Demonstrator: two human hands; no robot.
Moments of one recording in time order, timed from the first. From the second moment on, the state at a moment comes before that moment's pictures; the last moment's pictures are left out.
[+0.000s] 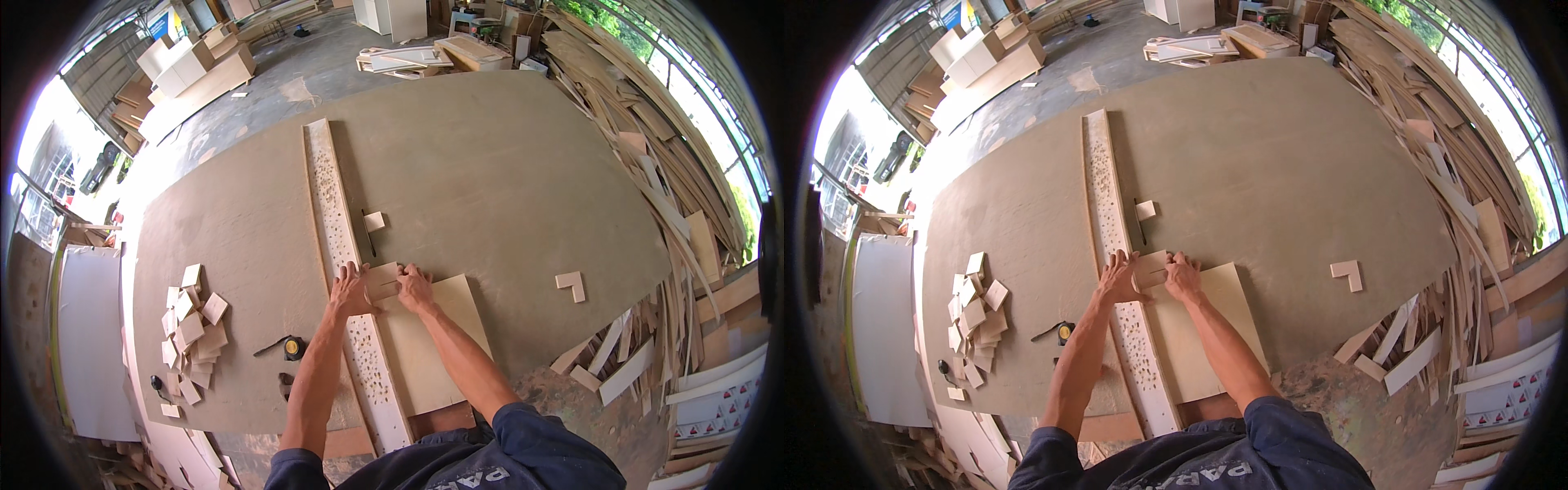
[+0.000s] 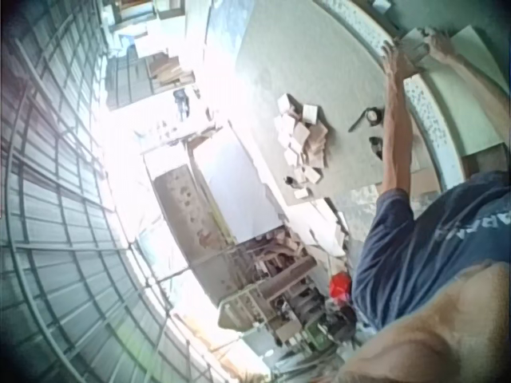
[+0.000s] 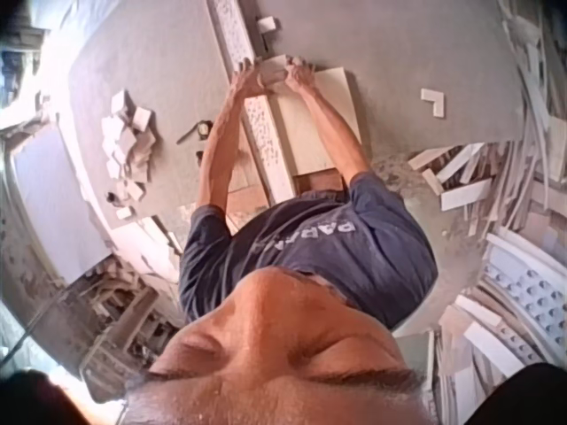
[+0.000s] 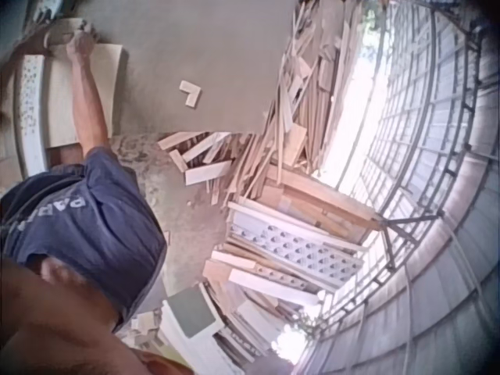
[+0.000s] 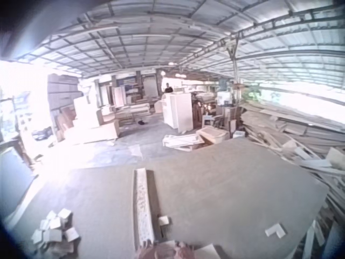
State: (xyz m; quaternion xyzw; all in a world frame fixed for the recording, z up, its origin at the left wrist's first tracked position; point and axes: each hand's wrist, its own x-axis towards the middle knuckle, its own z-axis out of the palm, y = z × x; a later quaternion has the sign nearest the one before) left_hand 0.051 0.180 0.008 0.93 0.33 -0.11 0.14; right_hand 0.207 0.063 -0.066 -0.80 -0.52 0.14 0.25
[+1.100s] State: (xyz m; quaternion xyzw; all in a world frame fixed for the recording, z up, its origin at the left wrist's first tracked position) left_hand 0.079 0.175 0.045 0.88 0.37 -0.21 0.21; right_hand 0.153 -0.247 0.006 -0.79 -0.57 0.16 0.14
